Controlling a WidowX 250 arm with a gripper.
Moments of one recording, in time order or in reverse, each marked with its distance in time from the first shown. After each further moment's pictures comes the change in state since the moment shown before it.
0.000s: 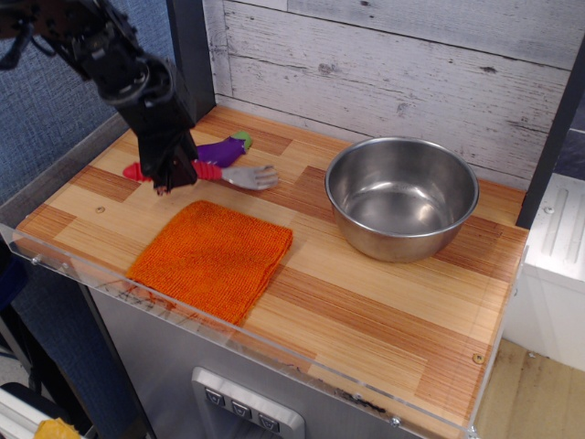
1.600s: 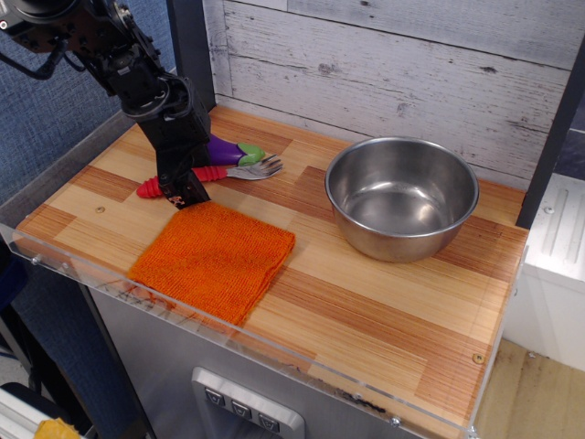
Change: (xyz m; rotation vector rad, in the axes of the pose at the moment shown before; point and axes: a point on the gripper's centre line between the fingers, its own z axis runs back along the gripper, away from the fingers) arm 0.005 0.006 -0.024 -0.076 -0.012 0.002
